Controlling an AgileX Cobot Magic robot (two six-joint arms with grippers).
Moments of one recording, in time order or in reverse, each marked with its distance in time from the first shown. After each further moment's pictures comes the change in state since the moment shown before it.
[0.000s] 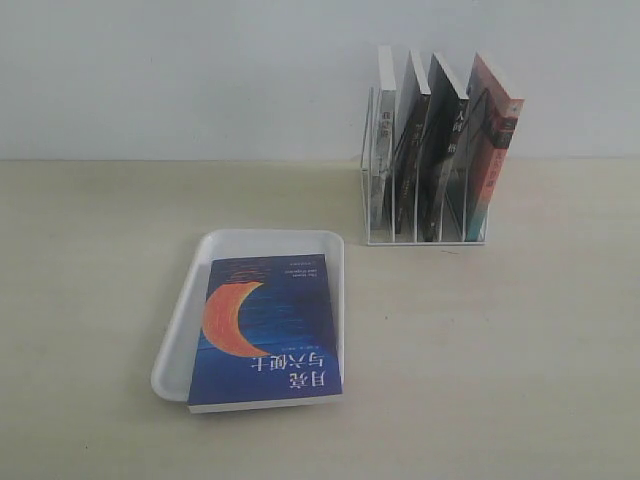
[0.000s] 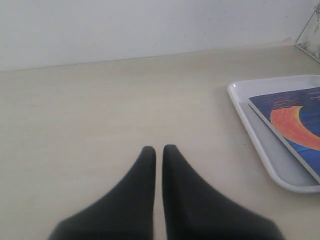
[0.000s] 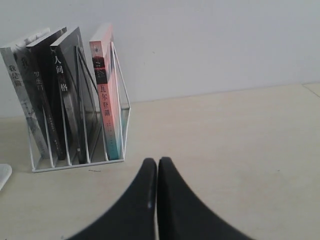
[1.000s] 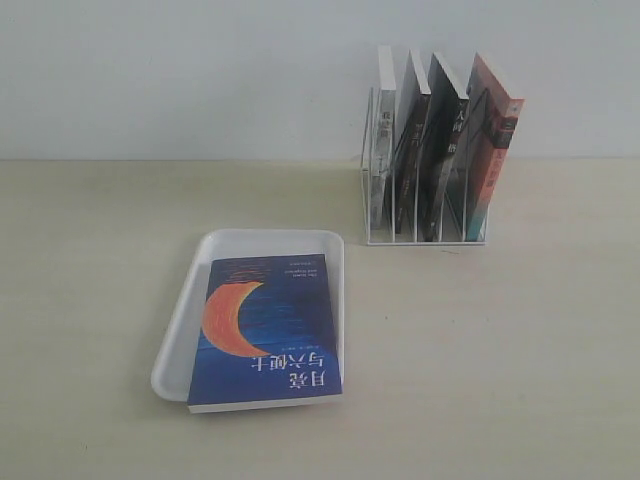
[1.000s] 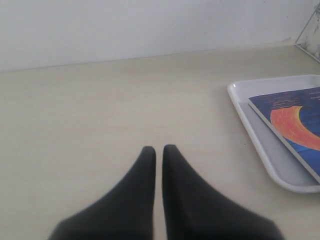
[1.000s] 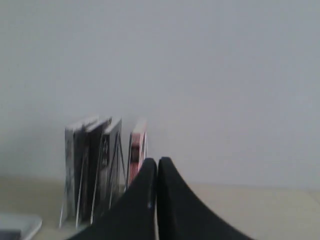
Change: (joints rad) left arm 0.000 0.000 0.000 0.000 0.000 0.000; right arm 0.000 -0.818 0.002 0.000 0.481 -0.187
